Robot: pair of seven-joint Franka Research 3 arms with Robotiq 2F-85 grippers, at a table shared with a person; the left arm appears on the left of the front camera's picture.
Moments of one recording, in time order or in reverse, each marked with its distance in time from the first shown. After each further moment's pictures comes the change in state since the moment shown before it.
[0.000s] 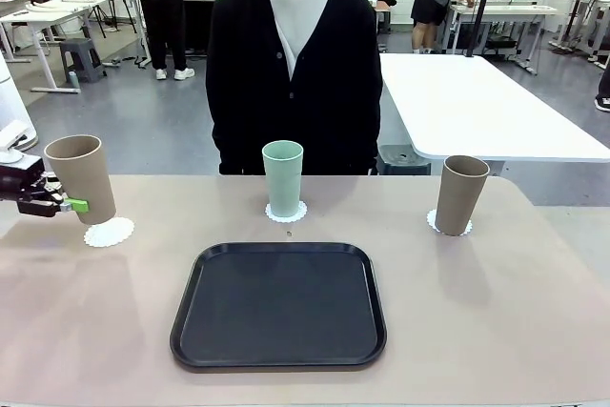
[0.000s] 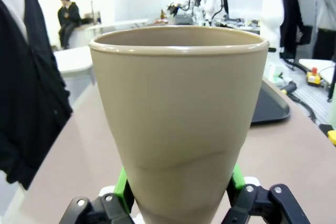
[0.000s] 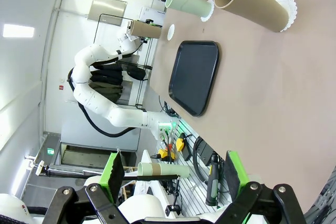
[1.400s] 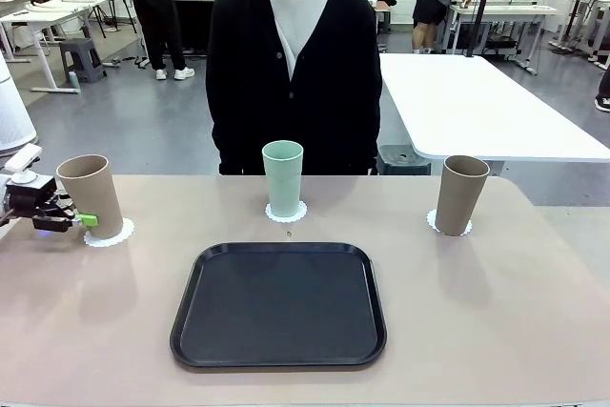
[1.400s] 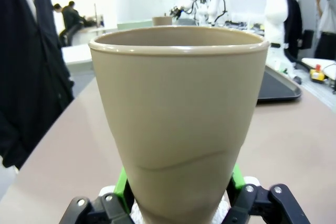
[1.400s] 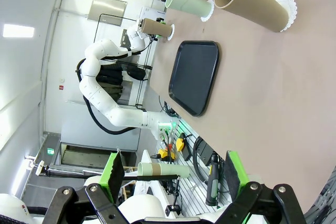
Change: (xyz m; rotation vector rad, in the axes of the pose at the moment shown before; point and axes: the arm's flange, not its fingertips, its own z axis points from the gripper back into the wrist) left arm -0.065 0.027 0.001 0.001 -0.039 0.021; right arm 0.000 0.000 0.000 0.000 0.000 0.000
